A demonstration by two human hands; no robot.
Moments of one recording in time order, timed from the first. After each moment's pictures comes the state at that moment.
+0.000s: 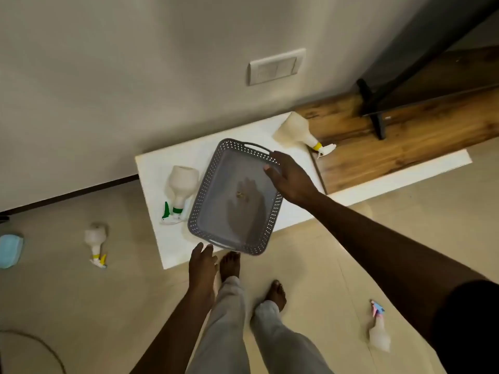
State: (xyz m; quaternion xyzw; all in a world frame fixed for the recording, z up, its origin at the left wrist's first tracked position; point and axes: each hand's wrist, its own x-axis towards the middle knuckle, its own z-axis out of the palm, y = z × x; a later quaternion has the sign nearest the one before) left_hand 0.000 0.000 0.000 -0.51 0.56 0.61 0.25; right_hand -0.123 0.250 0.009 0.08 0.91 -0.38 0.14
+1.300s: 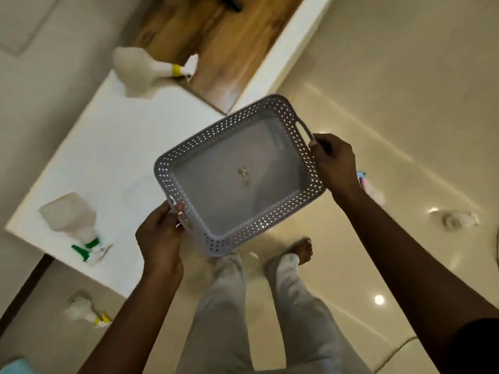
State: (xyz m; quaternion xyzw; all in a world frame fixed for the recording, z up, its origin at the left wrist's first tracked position) left_hand 0.019 0.098 -0.011 -0.19 0.74 0.56 0.32; right_hand 0.192 0.391 -0.033 0.57 0.69 -0.43 -0.10
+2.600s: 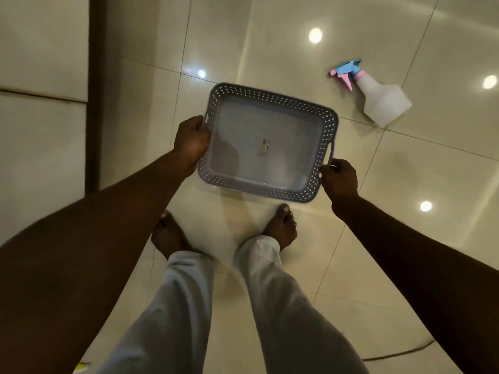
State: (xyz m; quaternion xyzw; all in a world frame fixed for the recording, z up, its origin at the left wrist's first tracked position) left_hand 0.208 0.383 -0.473 0.16 0.81 0.18 0.53; right_hand 0.541 0.396 -0.488 0.82 0.30 -0.49 -0.03
